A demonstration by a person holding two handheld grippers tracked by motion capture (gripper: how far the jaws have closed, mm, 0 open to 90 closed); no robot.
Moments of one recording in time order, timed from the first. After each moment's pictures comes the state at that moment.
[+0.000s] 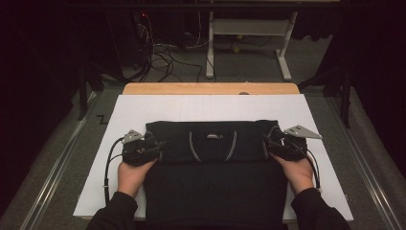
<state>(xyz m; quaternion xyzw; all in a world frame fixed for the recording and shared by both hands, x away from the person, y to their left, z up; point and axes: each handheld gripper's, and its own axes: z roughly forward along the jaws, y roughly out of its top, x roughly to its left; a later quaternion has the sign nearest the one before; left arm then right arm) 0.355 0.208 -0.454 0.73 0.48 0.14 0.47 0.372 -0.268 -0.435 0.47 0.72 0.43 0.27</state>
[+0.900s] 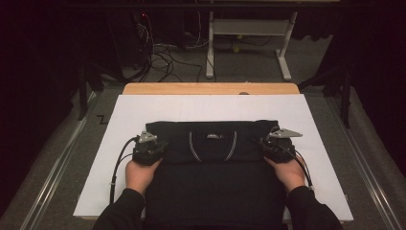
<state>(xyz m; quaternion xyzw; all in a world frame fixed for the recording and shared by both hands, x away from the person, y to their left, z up) 0.365 0.187 -0.468 0.76 0.49 0.17 0.39 0.384 -0.249 -0.461 0.47 0.78 0.34 0.24</state>
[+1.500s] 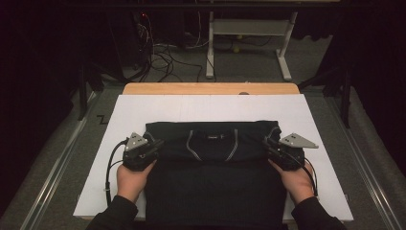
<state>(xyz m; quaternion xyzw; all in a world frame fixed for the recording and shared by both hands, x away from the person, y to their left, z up) 0.329 0.198 -0.434 0.75 0.44 0.20 0.45 0.343 -0.255 -0.433 0.43 0.75 0.42 0.28</state>
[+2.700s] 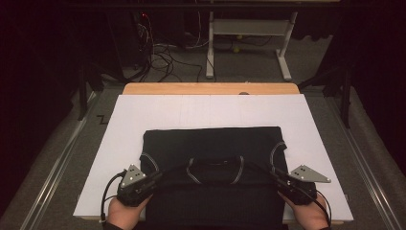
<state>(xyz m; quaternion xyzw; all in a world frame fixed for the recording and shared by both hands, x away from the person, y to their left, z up) 0.254 0.200 -0.465 0.78 0.44 0.16 0.41 0.269 -0.276 -0.465 0.43 0.78 0.39 0.25</state>
